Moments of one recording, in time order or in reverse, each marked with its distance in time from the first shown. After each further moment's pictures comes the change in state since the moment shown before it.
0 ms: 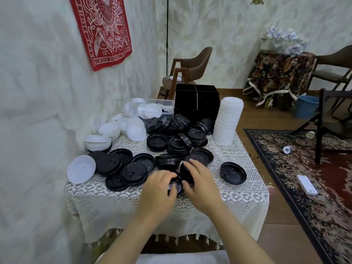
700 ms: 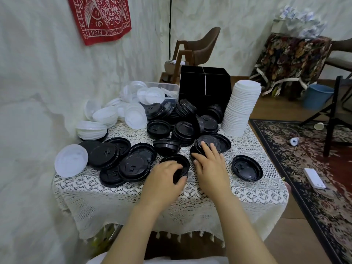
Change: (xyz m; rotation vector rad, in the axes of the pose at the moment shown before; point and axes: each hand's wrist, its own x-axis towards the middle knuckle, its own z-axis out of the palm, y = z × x) left_hand 0.028 -0.019 0.018 -0.002 -0.225 -0.122; right_hand 0.037 0.015 0.015 -0.132 -0.003 0.172
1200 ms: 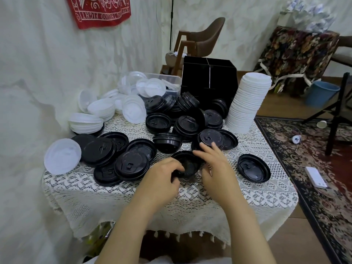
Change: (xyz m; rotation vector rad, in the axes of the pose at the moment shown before) left_hand 0.006 -0.010 -0.006 -0.135 -0.034 0.066; right_hand -0.013 -0.003 -0.013 0.302 0.001 -0.046
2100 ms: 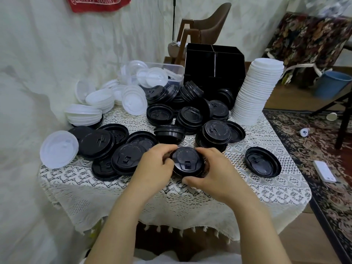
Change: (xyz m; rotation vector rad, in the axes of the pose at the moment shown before) left_hand 0.007 0.002 -0.016 -0.271 0.037 -0.246; right_hand -0.001 -0.017 -0.007 0.020 -0.211 0.066
